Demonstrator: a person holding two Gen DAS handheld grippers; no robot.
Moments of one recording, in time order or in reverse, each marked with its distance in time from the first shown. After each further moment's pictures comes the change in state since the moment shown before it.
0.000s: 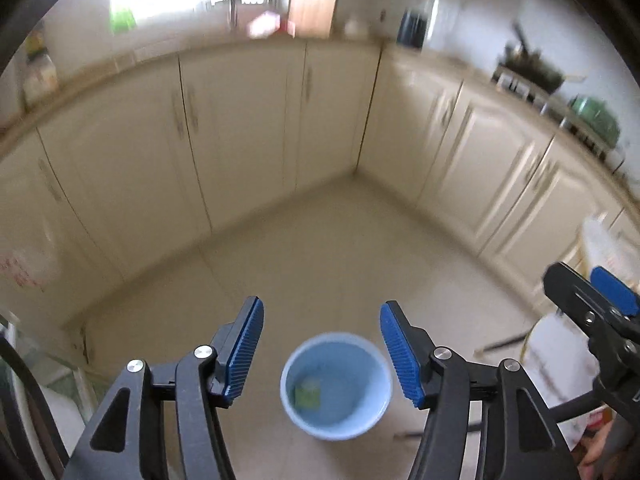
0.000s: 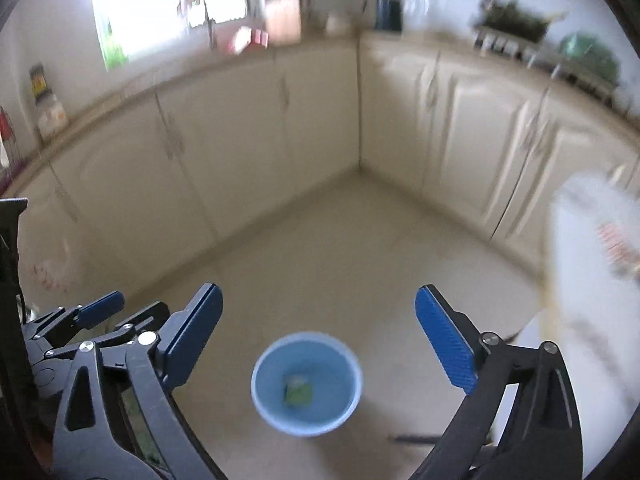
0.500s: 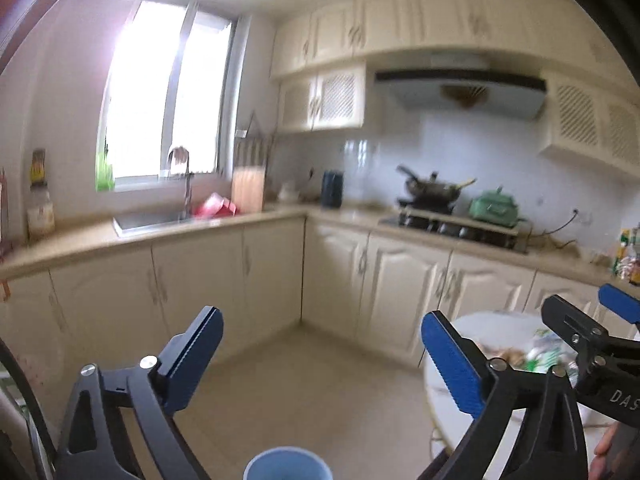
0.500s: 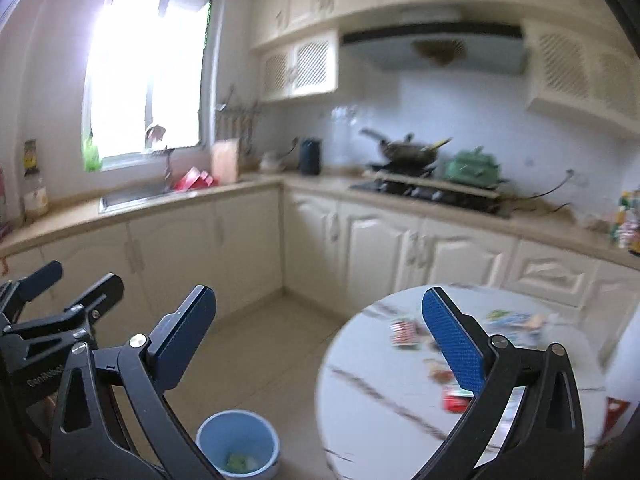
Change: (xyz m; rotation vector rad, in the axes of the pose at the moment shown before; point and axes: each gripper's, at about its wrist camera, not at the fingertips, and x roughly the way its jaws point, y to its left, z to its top) left arm -0.237 -0.145 -0.082 0.127 -0.550 -0.154; right arm -0.264 -0.047 0.013 0.022 -0.438 -0.258
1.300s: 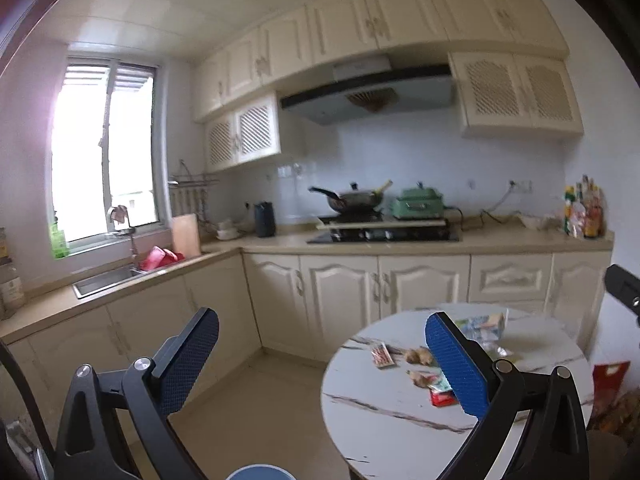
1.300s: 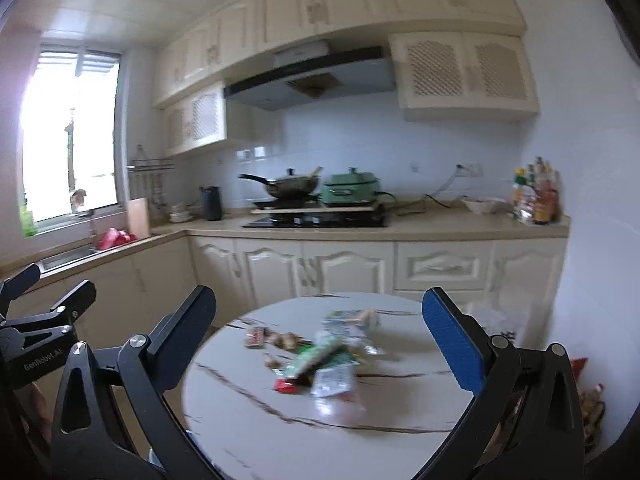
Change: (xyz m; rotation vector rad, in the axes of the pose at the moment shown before) left arm -0.040 -0.104 -0.048 0.190 -0.036 -0.175; right arm -0.156 -0.192 -0.027 0.185 -0.105 -0.270
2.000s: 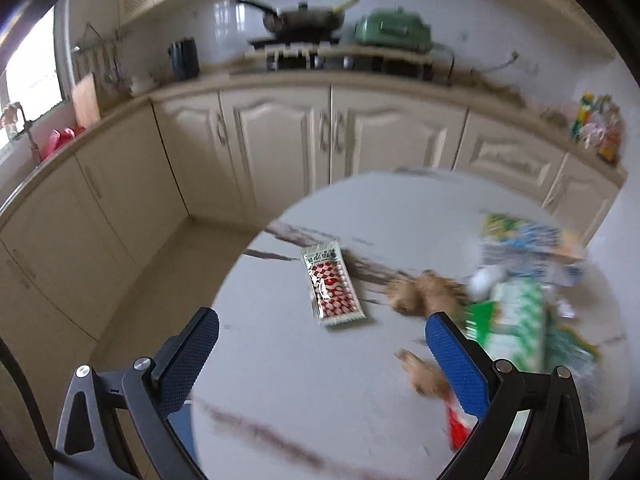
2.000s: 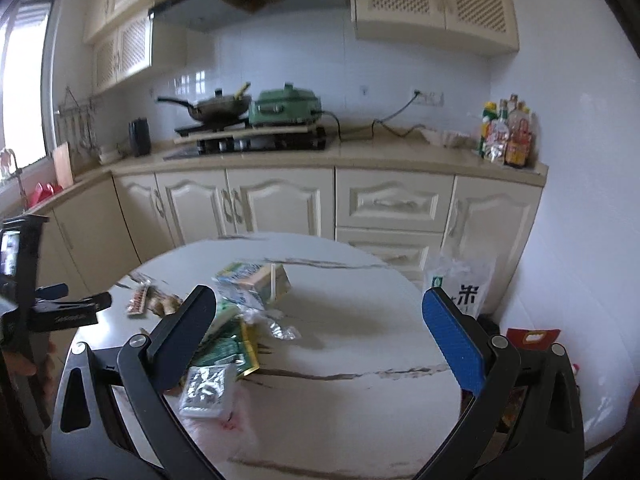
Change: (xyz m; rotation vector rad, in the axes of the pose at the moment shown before) left arm 0.361 -0.046 -0.019 -0.001 0.612 -0.190; right arm 0.180 -0.095 -0.039 0.002 0.283 -0.179
